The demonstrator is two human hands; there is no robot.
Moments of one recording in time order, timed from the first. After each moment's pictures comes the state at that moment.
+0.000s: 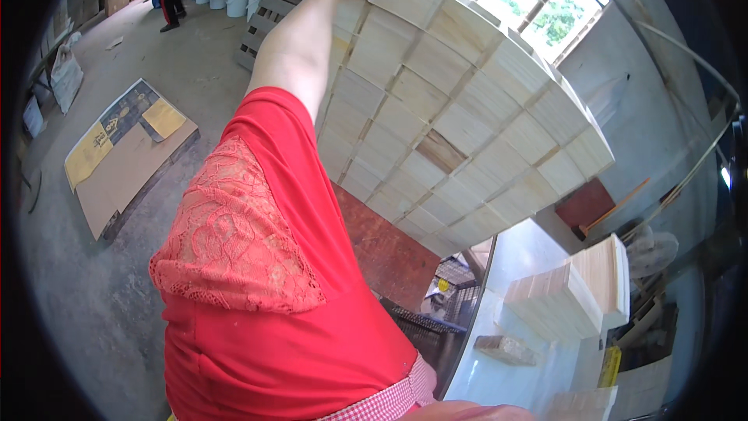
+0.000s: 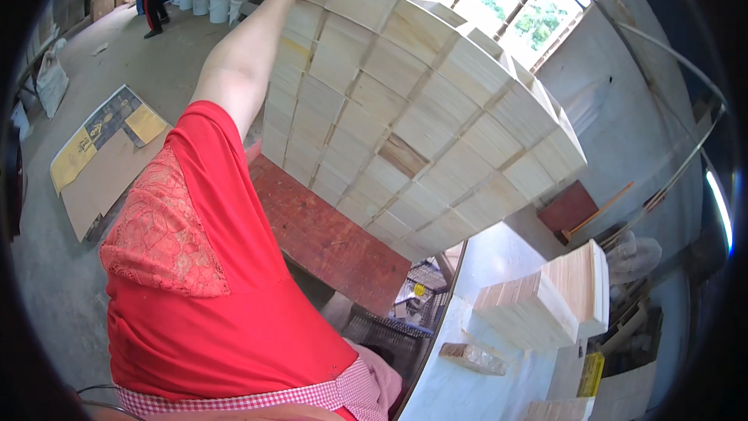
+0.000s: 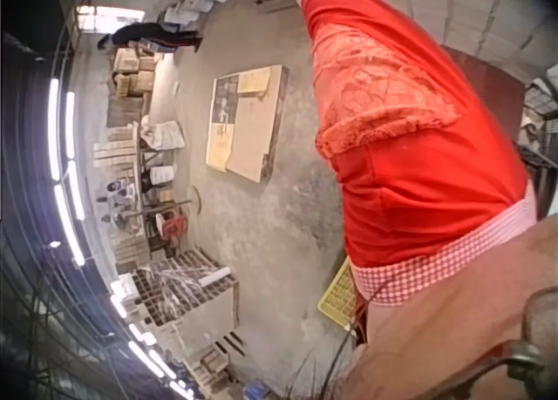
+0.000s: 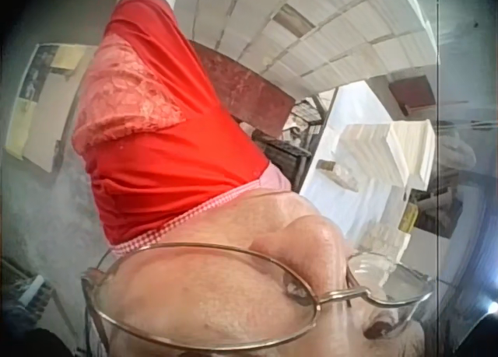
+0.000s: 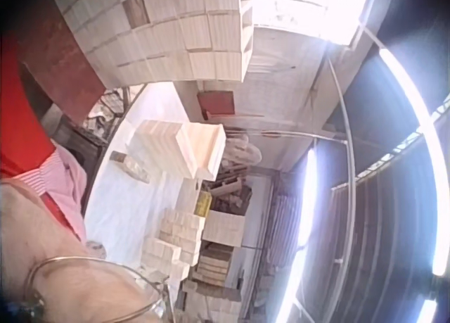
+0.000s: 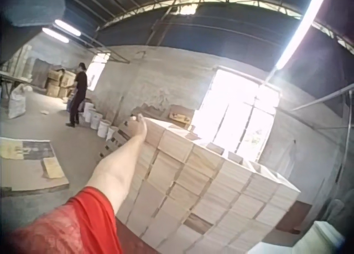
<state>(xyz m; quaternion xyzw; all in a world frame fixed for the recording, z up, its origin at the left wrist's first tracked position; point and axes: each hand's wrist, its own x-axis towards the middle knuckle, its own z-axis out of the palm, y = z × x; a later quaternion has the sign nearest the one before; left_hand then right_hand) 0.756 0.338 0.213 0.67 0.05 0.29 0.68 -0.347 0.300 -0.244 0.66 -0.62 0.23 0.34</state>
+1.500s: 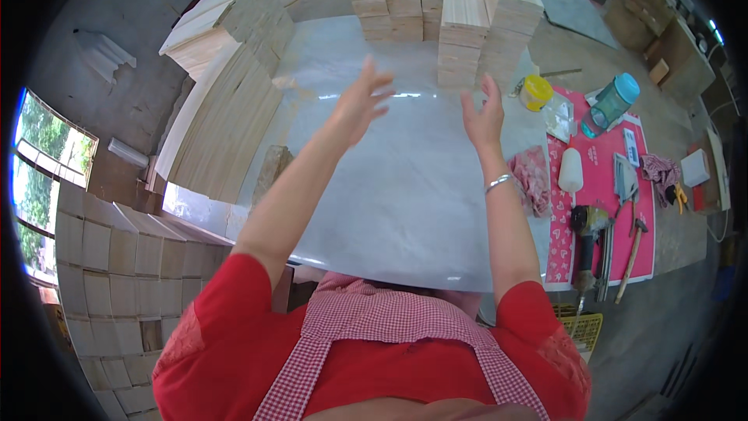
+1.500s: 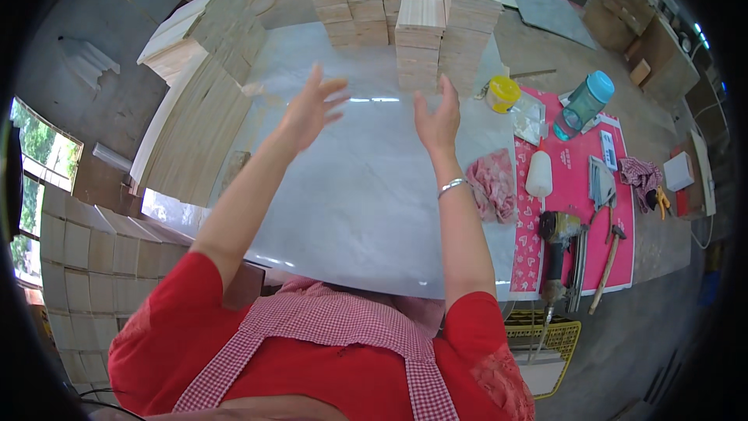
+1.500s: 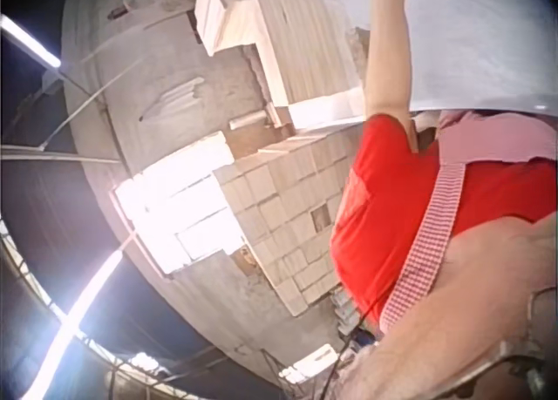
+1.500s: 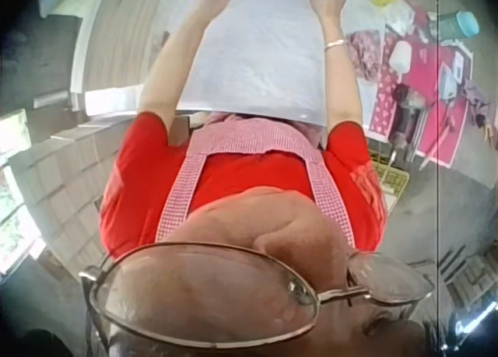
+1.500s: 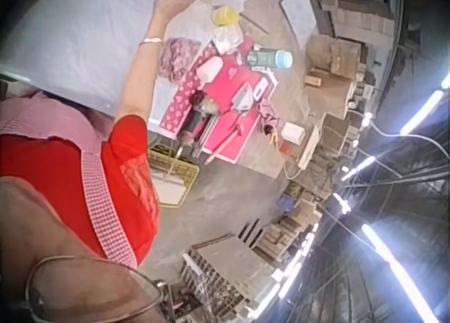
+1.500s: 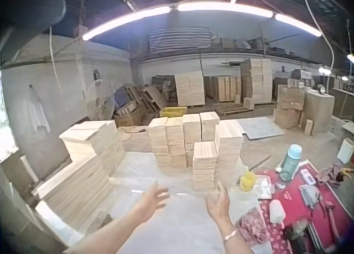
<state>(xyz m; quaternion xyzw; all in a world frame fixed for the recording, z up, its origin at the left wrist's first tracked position) -0.251 0.005 0.005 0.30 -0.57 -0.74 0.21 -0.446 0.148 -0.089 0.37 -0.73 0.56 0.14</state>
